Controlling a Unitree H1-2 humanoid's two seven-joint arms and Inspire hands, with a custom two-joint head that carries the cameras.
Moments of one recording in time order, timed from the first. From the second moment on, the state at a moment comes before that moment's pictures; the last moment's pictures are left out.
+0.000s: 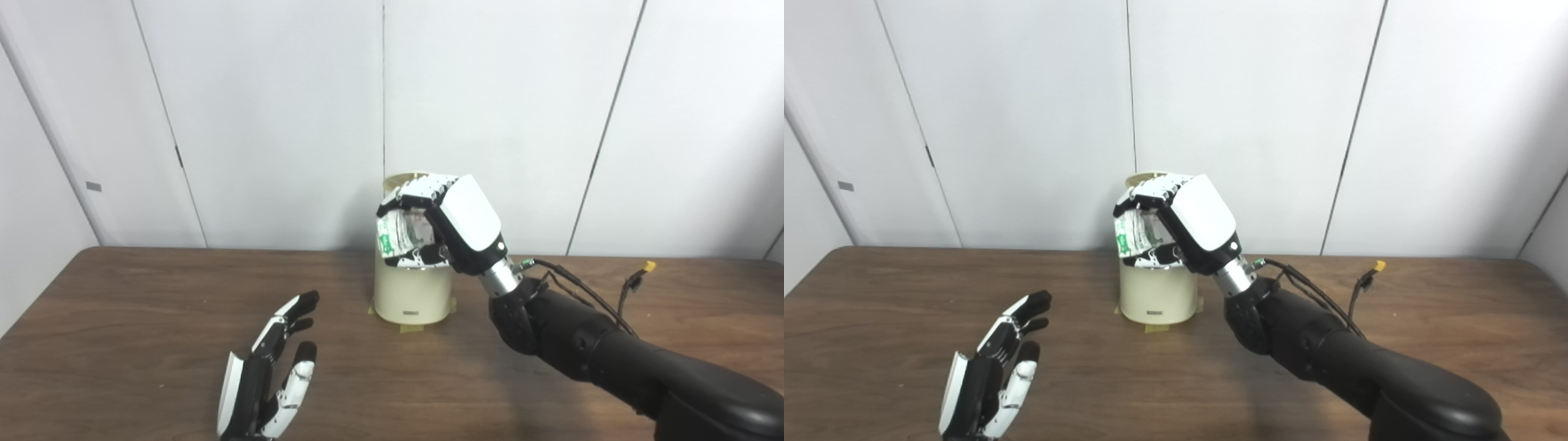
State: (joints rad) left arm 0.09 0.05 -0.07 -0.16 0.24 -0.42 0.15; right arm -1.06 -0.24 1.16 0.90 -0.45 -0.45 -1.14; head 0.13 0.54
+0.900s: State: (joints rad) left arm 0.09 0.05 -0.08 -0.16 0.26 -0.42 0.16; right arm -1.04 -0.26 1.12 0.90 -0.45 -0.45 -1.14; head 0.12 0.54
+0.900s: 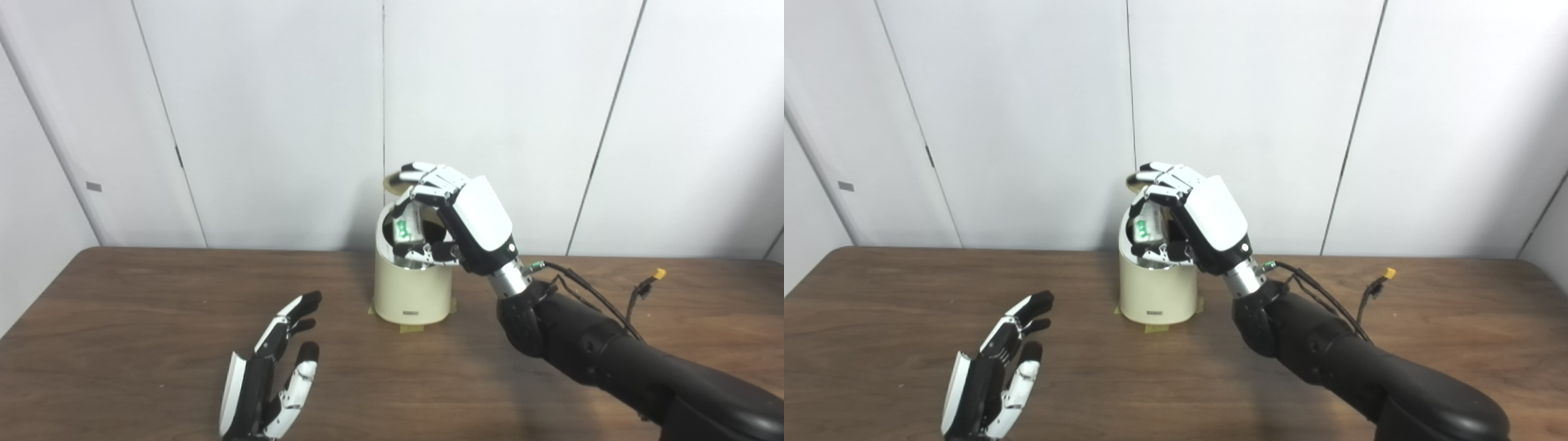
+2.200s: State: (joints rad) left arm 0.07 0.05 -0.09 -0.13 0.23 -0.44 0.16; right arm -0.56 -0.31 0.54 0.28 -0.32 -0.42 -0.69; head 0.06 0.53
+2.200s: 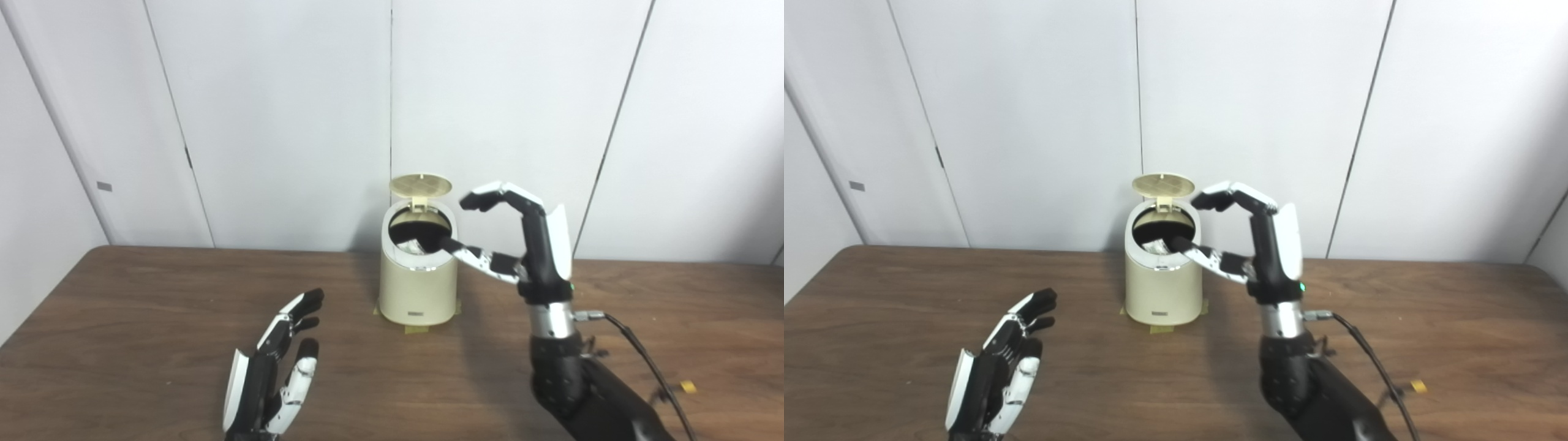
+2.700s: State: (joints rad) left arm 0.07 0.06 -0.09 -0.12 0.23 -0.44 0.18; right arm -0.27 -0.24 0.25 0.17 -0.20 -0.43 -0.29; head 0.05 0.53
